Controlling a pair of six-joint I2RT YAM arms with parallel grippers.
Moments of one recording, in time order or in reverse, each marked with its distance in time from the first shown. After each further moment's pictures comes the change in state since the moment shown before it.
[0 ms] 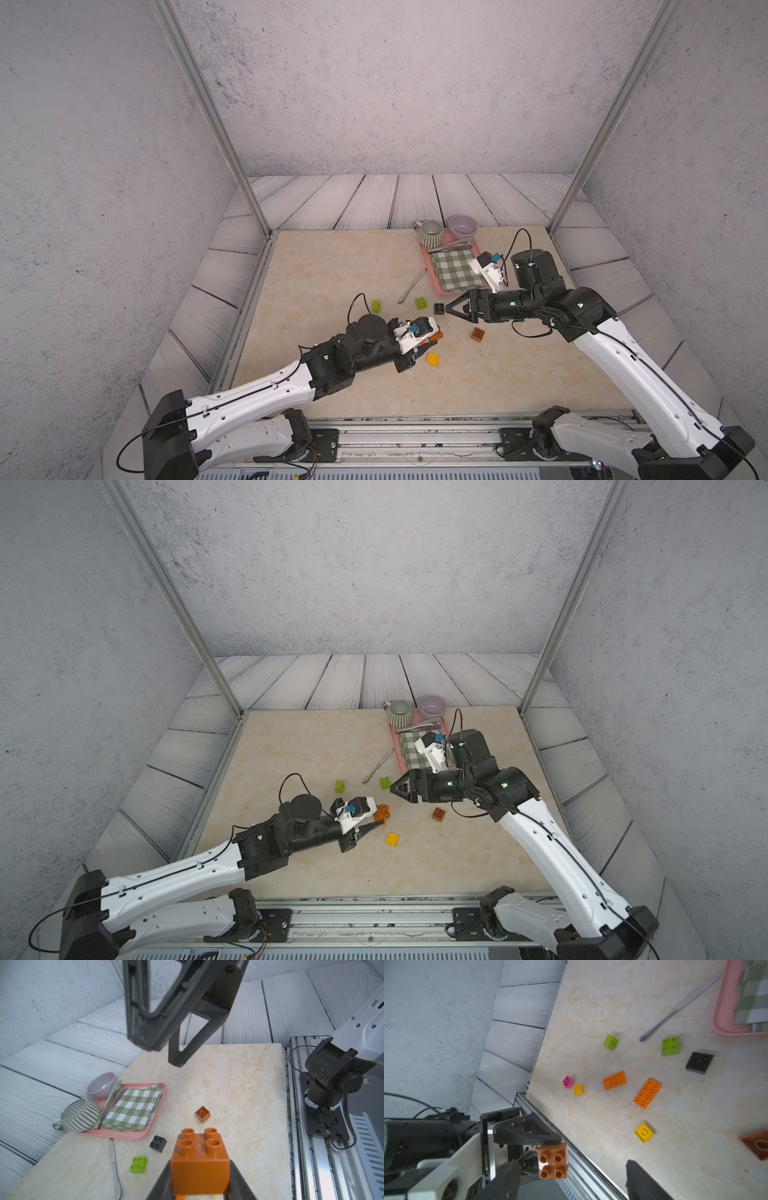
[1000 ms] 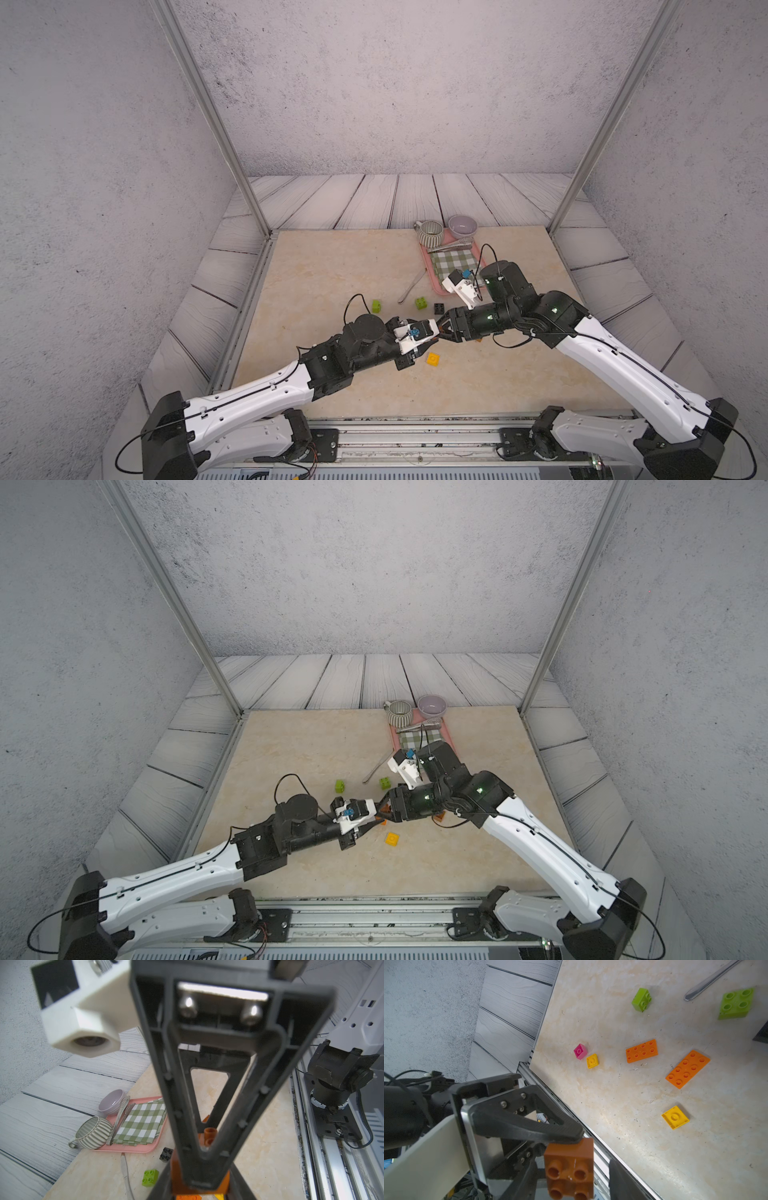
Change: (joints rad) left arm 0.000 0.005 -0.003 0.037 0.011 0.058; right arm 0.201 0.061 -0.024 0.013 0.028 0.050
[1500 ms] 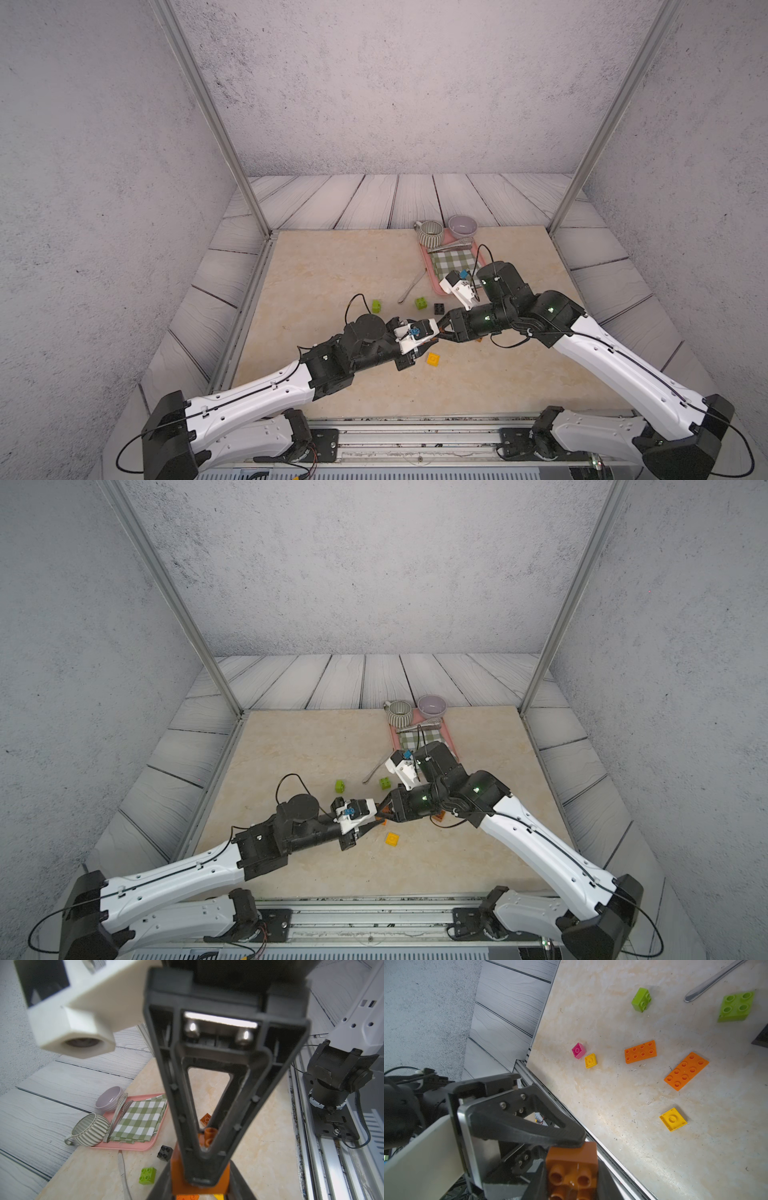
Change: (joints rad) left arm 0.000 0.005 0.000 -0.003 -0.004 -0.032; right arm 0.010 0.007 -0.001 0.004 0.050 -0.009
